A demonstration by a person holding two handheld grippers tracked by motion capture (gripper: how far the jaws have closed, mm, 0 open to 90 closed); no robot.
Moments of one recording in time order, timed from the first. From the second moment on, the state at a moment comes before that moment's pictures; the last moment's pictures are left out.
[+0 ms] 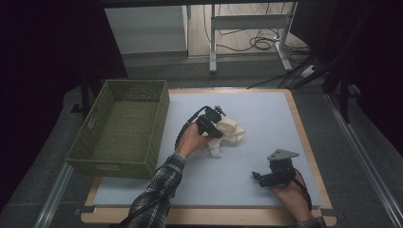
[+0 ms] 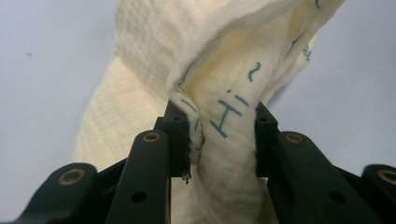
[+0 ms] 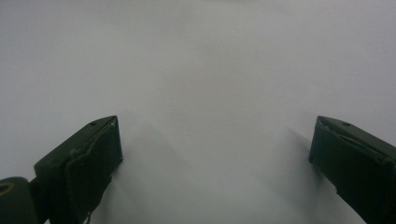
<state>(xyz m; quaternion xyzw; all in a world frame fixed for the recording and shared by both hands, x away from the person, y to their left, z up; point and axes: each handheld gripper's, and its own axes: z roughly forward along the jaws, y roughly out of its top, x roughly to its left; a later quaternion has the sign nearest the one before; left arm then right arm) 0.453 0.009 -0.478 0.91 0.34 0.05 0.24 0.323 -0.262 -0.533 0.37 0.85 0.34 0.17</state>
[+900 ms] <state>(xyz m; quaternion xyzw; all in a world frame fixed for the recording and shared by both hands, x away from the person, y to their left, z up) 0.422 0.038 -0.458 0.90 0.33 0.03 0.29 0.323 -0.262 -0.533 0.37 0.85 0.34 0.17</state>
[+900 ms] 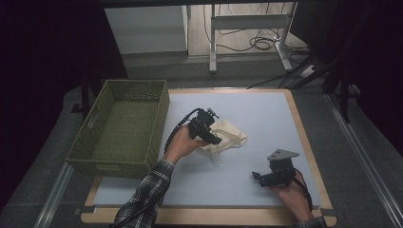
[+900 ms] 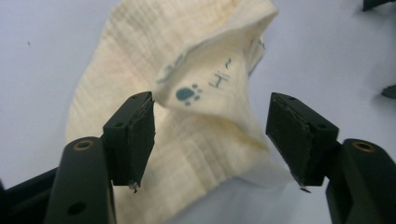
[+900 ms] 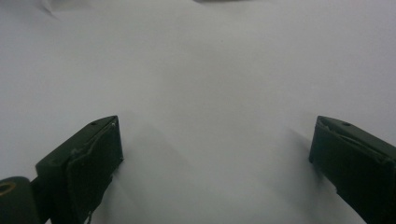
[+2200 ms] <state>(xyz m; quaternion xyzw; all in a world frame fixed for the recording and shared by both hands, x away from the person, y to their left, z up) 0.455 0.080 -0.463 0.87 0.39 0.11 0.29 0.377 -0.181 -0.503 0.29 0.87 0.40 0.08</state>
